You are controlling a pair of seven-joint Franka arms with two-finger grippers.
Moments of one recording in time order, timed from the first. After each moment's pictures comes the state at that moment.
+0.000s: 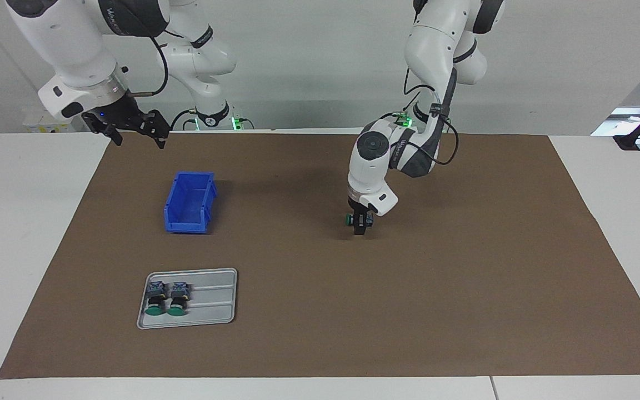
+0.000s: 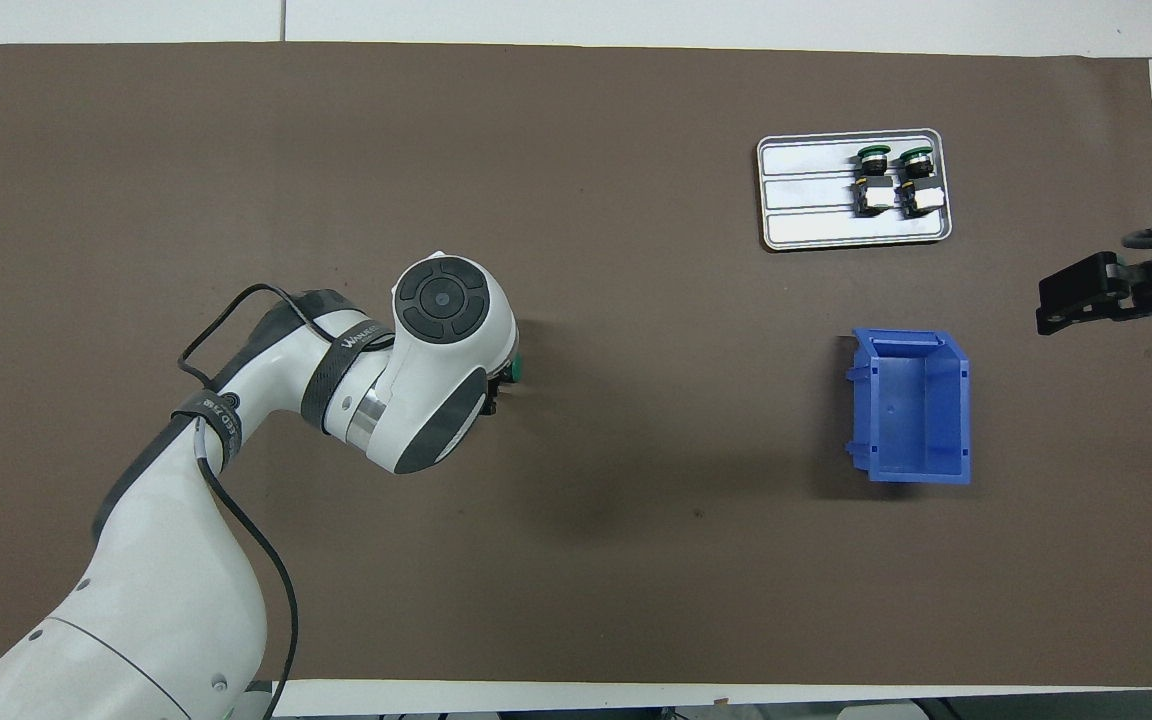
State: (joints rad) left arm -0.65 0.35 -0.05 -1.95 0.00 2.27 -2.08; right arm 0.04 -0.03 -0.03 -1.60 -0.03 1.41 0.09
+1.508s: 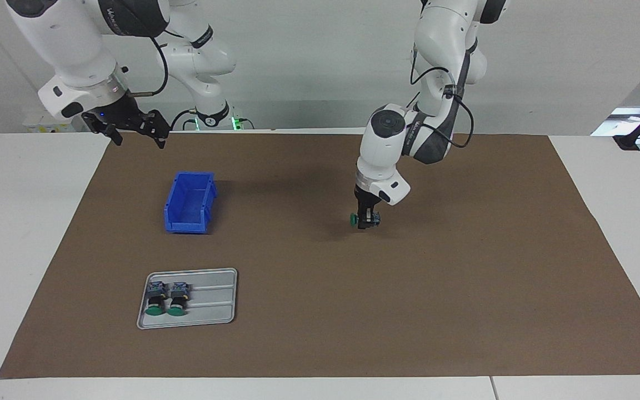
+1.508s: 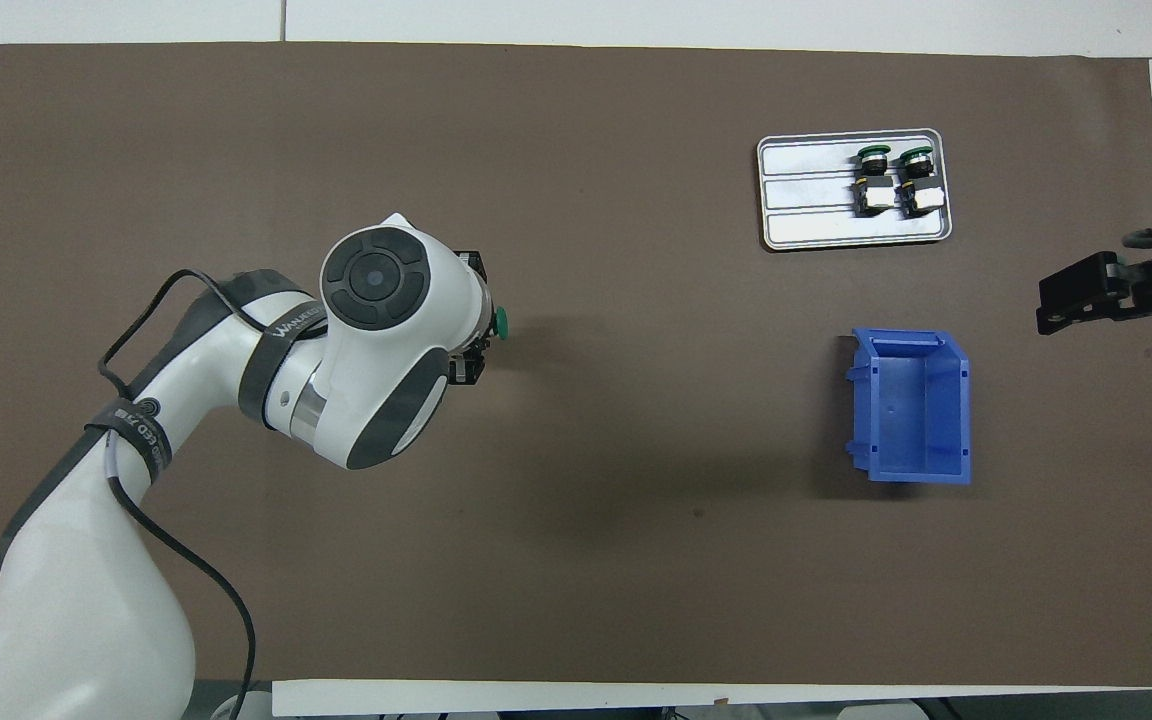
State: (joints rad) left arm -0.59 0.24 -0.04 -1.93 -0.04 2.28 -2.05; right arm 0.04 -0.03 -0.03 -1.60 -0.03 1.41 0.09
